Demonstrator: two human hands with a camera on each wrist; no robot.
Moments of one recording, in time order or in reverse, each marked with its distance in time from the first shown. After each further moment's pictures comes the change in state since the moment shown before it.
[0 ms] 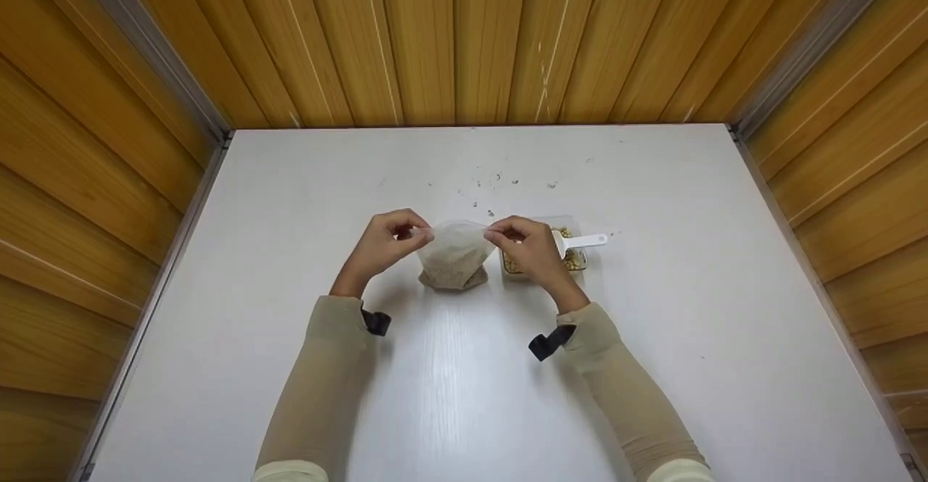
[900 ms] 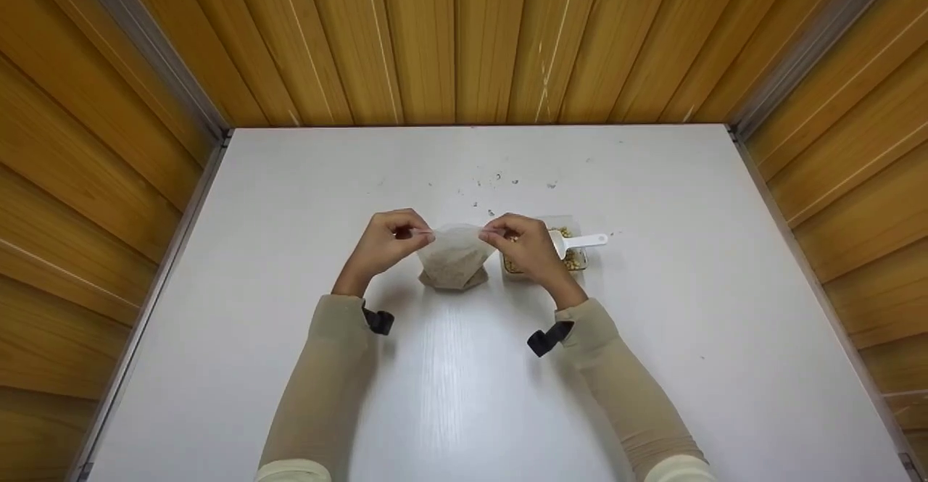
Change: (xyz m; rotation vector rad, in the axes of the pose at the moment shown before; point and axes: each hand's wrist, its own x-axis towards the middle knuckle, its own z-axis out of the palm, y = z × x) left_hand 0.002 -0.002 0.004 -0.050 0.023 0.006; right_hand -0.001 -0.037 0.002 -0.078 -0.018 -0.033
